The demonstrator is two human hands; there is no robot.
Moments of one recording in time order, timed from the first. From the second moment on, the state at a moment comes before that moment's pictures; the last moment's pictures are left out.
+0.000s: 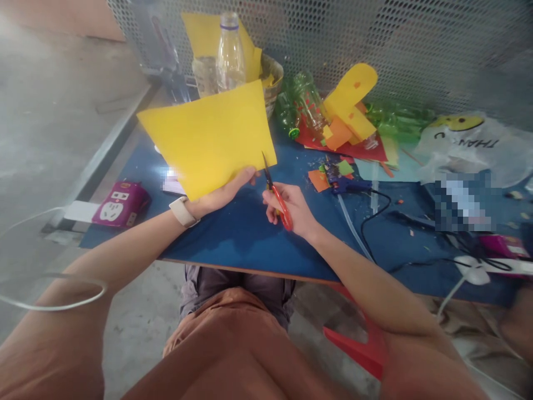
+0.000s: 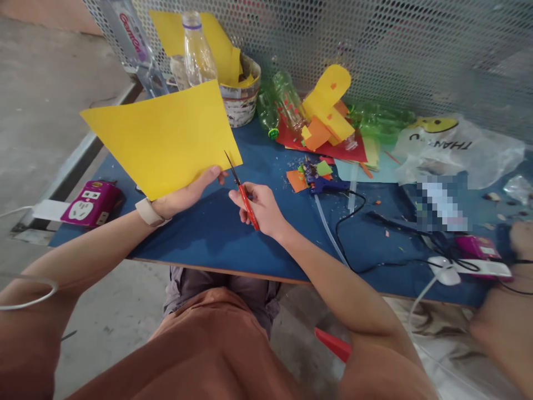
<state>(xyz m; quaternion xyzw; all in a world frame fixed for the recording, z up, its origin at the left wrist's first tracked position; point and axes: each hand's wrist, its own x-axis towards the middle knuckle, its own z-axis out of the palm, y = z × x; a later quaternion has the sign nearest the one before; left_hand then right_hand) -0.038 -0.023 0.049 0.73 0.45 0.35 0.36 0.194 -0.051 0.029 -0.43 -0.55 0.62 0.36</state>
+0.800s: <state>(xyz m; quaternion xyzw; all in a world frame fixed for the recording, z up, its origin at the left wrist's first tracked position) -0.034 -0.022 0.045 0.73 0.45 0.37 0.37 0.195 -0.052 0.017 -0.43 -0.58 0.59 0.37</state>
